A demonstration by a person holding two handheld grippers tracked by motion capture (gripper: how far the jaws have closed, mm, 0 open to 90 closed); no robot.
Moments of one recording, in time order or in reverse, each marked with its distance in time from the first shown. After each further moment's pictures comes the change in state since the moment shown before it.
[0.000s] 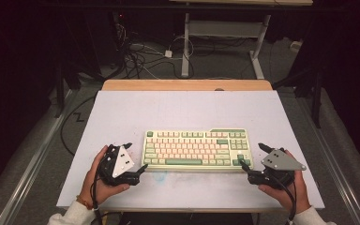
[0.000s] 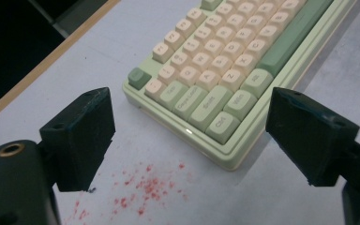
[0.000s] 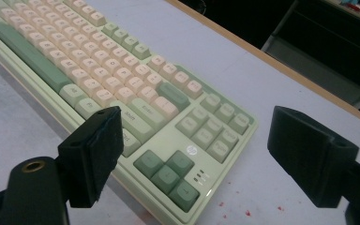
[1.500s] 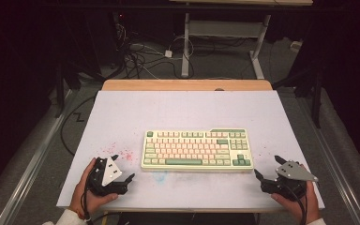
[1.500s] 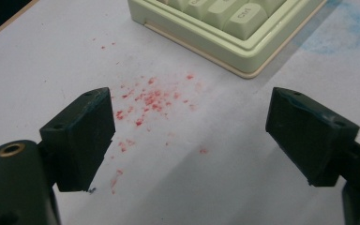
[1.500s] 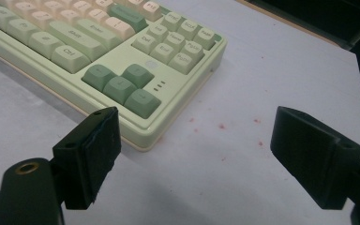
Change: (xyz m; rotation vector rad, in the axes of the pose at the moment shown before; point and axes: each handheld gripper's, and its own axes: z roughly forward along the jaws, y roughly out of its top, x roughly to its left) left arm 0.000 -0.055 0.001 0.081 0.028 -0.073; right arm -0.014 -0.062 -0.007 0.082 -0.082 0.112
